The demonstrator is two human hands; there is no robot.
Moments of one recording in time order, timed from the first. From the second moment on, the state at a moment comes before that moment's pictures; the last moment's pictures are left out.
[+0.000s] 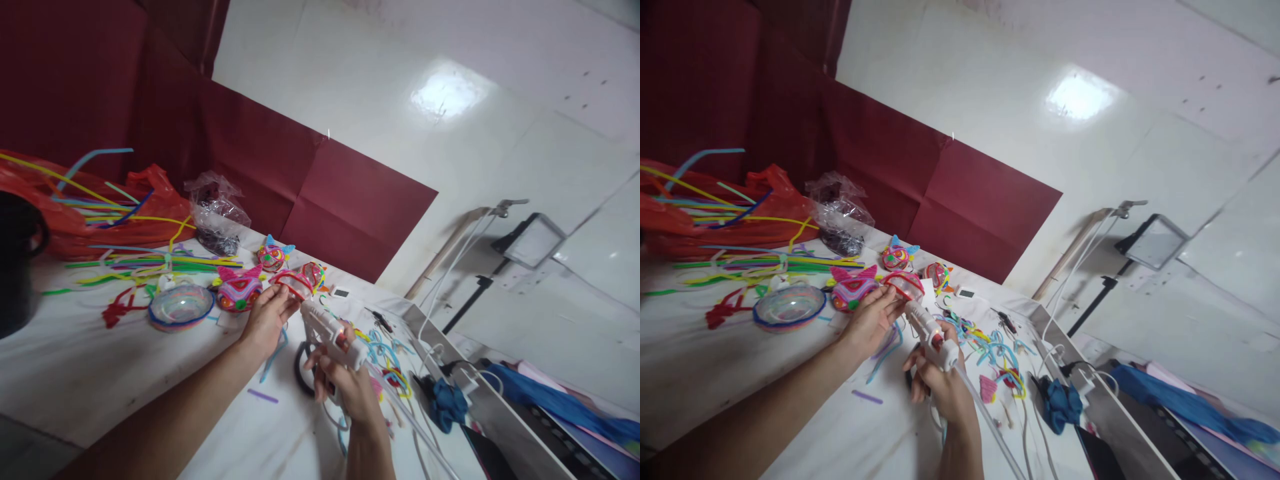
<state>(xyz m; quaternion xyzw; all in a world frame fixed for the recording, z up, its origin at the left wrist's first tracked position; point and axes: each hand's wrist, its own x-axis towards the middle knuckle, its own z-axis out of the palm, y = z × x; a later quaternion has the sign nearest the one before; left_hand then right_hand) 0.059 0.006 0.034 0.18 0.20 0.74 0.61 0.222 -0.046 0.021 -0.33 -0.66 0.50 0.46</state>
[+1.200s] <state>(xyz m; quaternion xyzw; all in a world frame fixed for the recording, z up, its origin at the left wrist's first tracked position) 0.056 0.008 0.034 0.18 0.19 0.74 0.62 0.221 -0.049 0.025 -0.31 -0.65 0.51 0.47</state>
